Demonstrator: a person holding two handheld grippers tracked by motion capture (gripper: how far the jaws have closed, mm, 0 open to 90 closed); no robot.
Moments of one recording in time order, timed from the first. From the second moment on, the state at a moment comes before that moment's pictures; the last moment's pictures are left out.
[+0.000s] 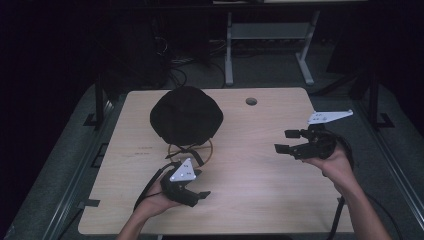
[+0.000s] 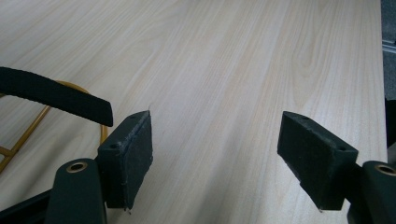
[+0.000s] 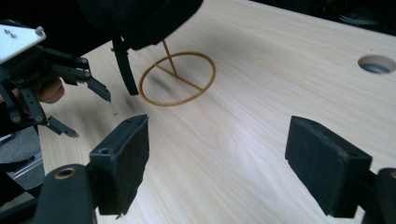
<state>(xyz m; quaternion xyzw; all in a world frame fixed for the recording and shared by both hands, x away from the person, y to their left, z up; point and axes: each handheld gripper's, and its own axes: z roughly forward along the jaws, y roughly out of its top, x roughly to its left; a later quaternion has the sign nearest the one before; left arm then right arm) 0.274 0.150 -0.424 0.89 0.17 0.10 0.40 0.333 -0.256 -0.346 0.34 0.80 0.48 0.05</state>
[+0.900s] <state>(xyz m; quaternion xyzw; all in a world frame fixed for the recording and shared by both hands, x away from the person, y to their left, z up) 0.274 0.150 -0.428 0.90 0.17 0.10 0.40 0.313 -0.285 -0.391 0.38 0.80 0.47 0.05</state>
